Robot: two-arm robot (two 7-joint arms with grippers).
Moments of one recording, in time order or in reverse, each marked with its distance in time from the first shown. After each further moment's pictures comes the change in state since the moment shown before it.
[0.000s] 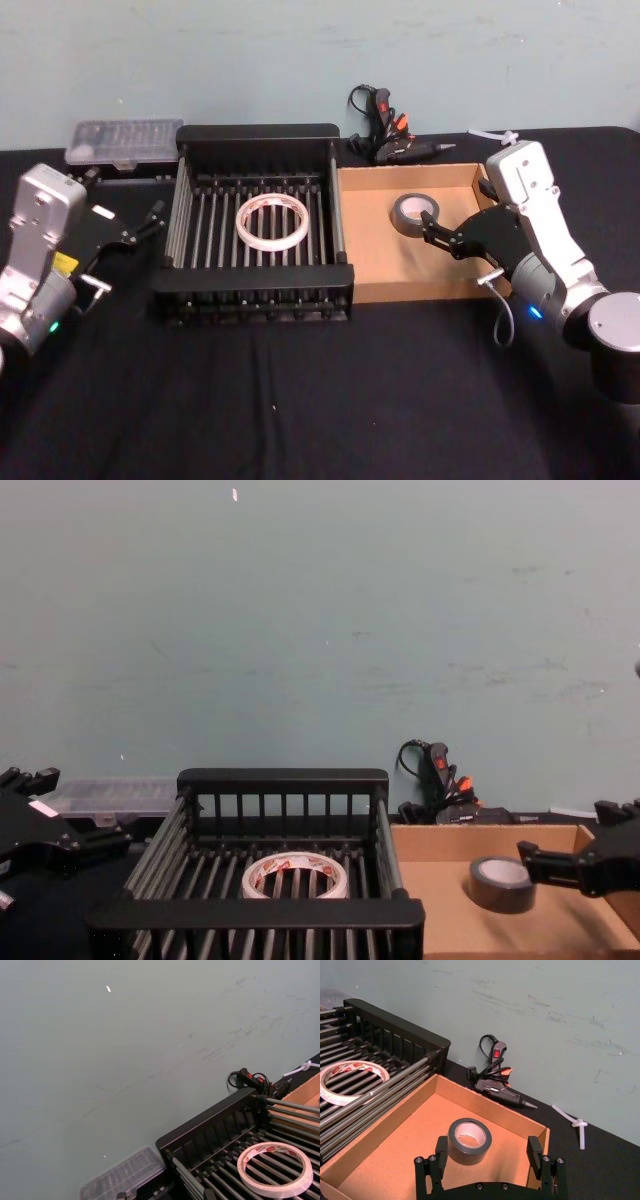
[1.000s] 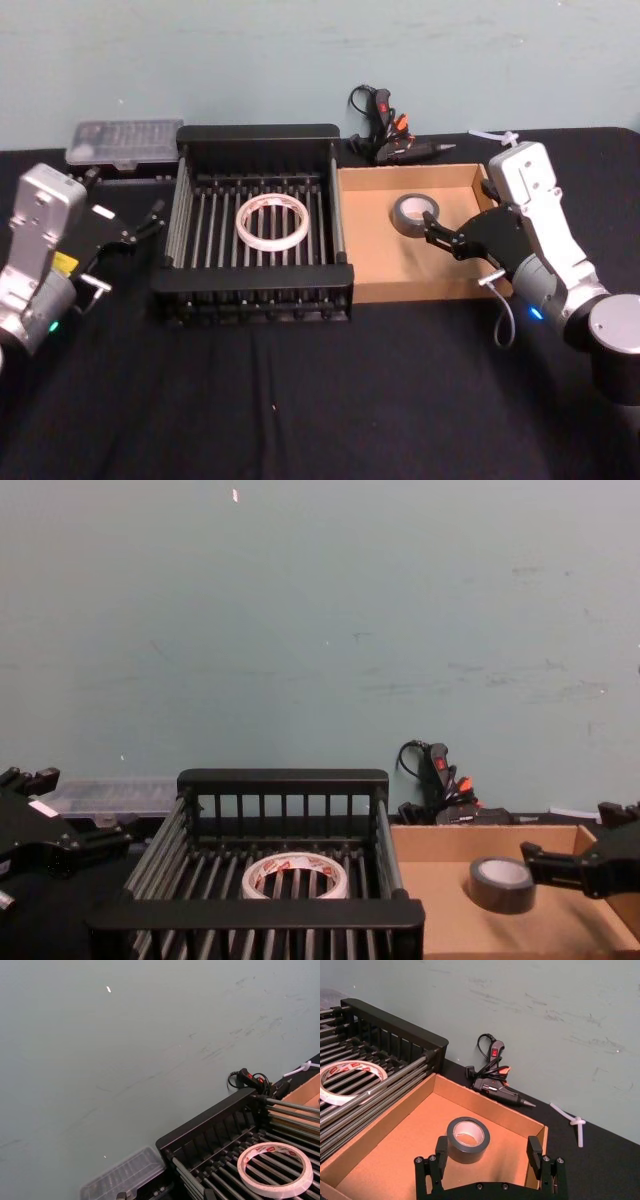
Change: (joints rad) left arm 0.000 0.000 0.000 0.000 0.000 0.000 0.000; right arm -0.004 -0.004 0.007 0.001 -0.001 -0.002 -0.003
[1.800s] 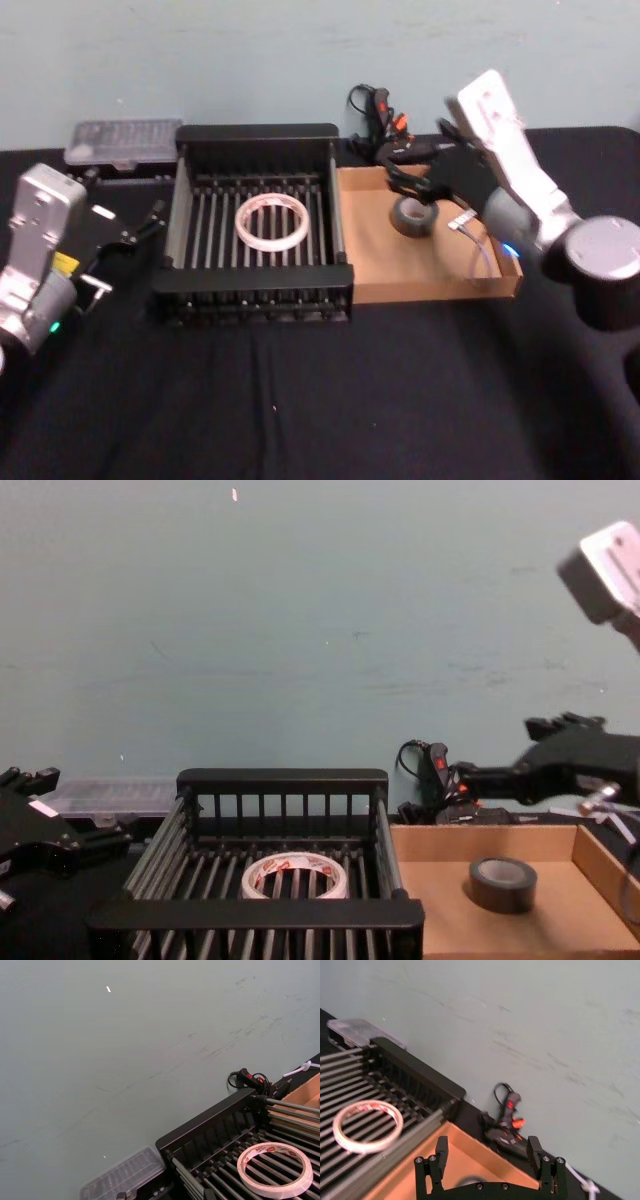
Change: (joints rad) left arm 0.000 0.000 0.000 0.000 0.000 0.000 0.000; right arm 0.170 0.032 -0.103 0.021 0.019 0.047 0.060
